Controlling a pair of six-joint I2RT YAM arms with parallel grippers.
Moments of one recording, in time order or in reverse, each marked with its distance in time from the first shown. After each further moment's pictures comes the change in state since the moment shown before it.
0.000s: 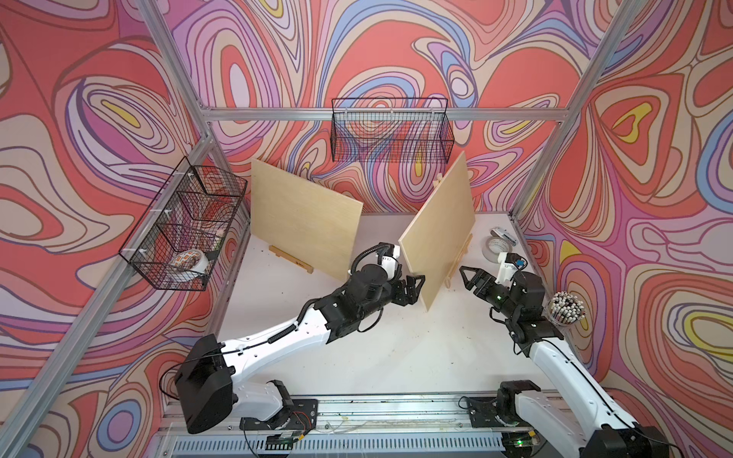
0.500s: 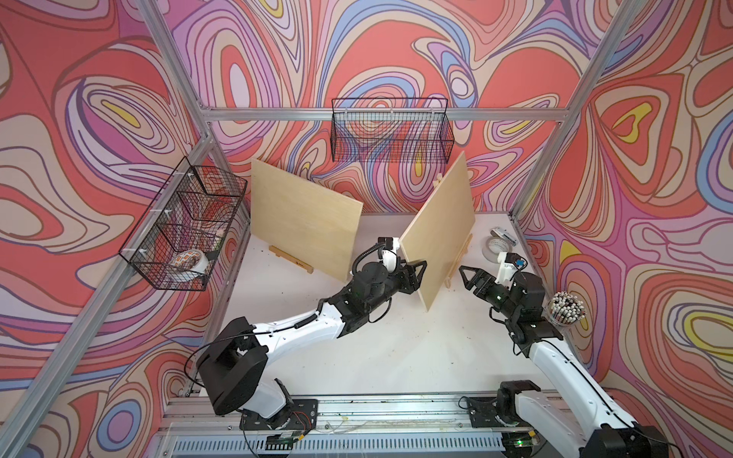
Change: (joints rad) left arm 0.047 0.136 -0.045 0.369 0.032 -0.041; right arm 0.000 0.000 -0.006 0.022 -0.011 0.002
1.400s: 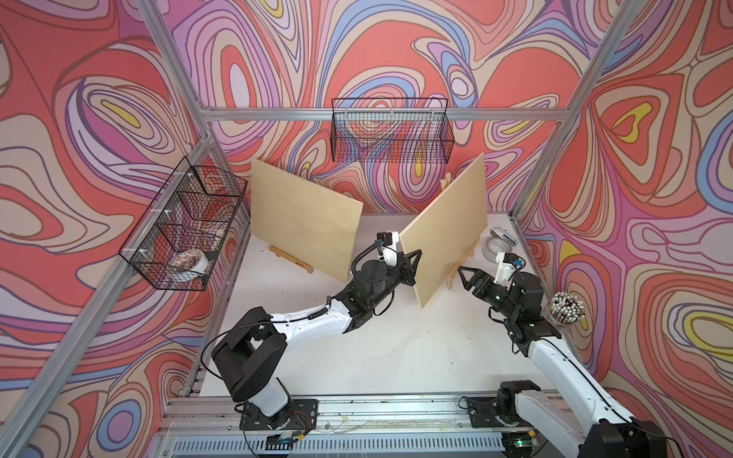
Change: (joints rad) left arm 0.027 0.090 0.012 0.211 -0.024 0.121; right arm 0.000 0.021 -0.007 0.027 -0.020 0.000
